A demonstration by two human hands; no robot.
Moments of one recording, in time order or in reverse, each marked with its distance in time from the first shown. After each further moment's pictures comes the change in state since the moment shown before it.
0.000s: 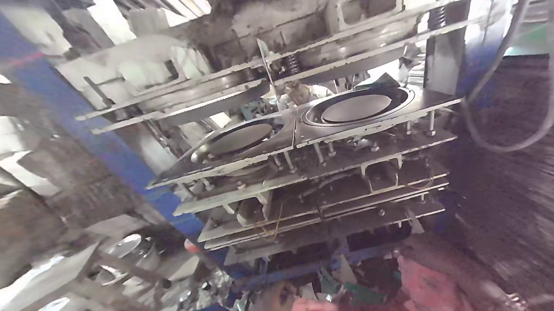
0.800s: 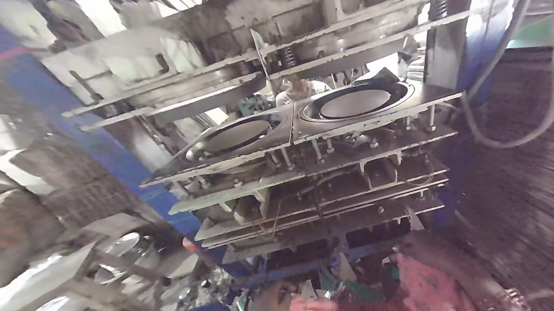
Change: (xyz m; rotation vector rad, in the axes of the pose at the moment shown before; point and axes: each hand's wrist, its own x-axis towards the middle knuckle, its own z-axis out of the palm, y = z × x) left_hand -0.001 0.000 -0.001 0.003 0.018 0.020; right_hand 0.052 0.019 0.006 -0.062 -0.122 -0.051
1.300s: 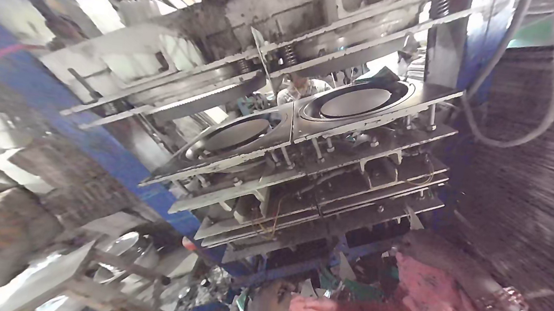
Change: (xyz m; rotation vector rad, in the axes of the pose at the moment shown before) left_hand 0.002 -0.004 0.000 -0.030 -0.001 0.018; right_hand 0.004 -0.002 0.000 -0.020 -0.023 -0.008
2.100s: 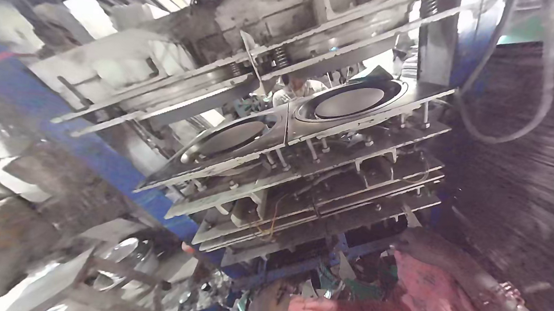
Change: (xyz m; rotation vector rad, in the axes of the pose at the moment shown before) left_hand -0.002 0.003 -0.003 0.028 -0.006 0.033; right_hand 0.002 0.006 0.003 0.010 0.021 -0.003
